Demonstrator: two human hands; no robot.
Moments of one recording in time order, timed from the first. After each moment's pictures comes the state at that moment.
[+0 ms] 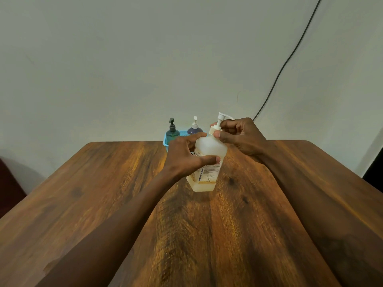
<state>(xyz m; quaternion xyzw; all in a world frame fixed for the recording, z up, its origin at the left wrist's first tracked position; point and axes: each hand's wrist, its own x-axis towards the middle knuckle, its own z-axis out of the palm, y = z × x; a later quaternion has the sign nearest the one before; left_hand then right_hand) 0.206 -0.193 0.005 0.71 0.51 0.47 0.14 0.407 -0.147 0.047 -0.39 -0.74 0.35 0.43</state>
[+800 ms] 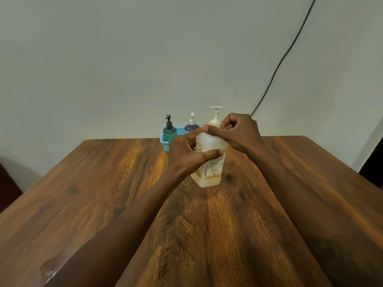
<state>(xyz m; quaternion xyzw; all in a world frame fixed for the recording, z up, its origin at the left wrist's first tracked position) 0.226 -0.192 -0.005 0.66 0.49 0.55 0.15 0.394 -0.156 0.047 -0.51 -0.69 0.21 0.46</state>
